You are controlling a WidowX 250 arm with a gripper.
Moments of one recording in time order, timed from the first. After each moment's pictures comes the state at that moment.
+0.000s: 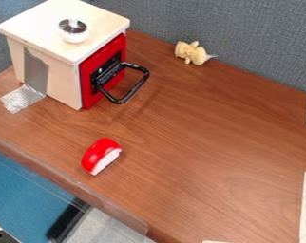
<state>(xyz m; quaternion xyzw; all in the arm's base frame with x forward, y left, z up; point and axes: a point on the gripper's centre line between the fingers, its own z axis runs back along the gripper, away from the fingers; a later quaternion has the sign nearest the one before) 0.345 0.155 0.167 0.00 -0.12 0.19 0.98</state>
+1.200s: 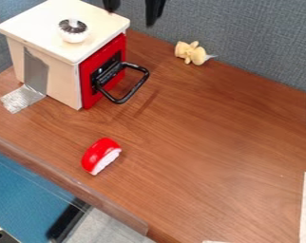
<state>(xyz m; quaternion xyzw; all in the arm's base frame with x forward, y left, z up) 0.338 0.050 0.162 0.02 -0.12 0.05 0.99</state>
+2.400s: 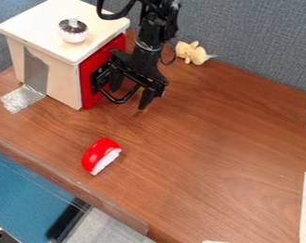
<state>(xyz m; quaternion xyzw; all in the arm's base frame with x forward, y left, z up) 0.366 0.060 0.013 0.11 -0.01 0.03 0.99</state>
